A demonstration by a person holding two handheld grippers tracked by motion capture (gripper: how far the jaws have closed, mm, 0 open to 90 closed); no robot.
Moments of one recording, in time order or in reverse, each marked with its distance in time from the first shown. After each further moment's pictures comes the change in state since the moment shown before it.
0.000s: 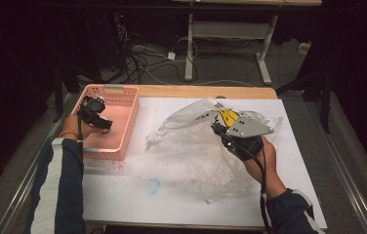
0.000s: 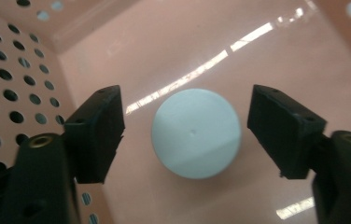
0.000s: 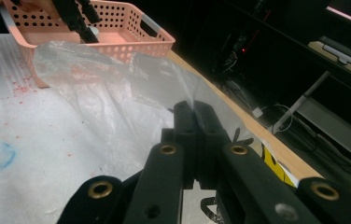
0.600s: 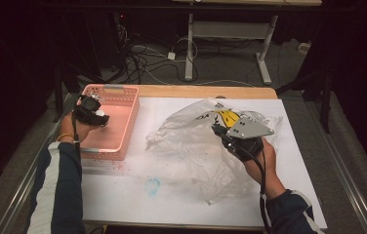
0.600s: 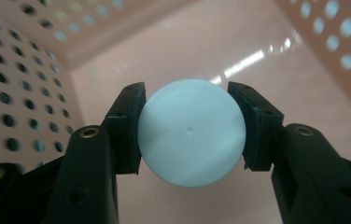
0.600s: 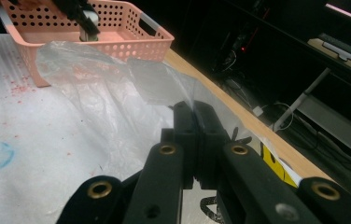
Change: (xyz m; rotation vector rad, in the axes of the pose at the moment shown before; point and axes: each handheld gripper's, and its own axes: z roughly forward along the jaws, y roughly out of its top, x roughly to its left) left arm 0.006 -0.008 -0.025 -0.191 -0.011 -0.036; right arm 0.000 -0.005 0.001 -0.002 -0.006 0.012
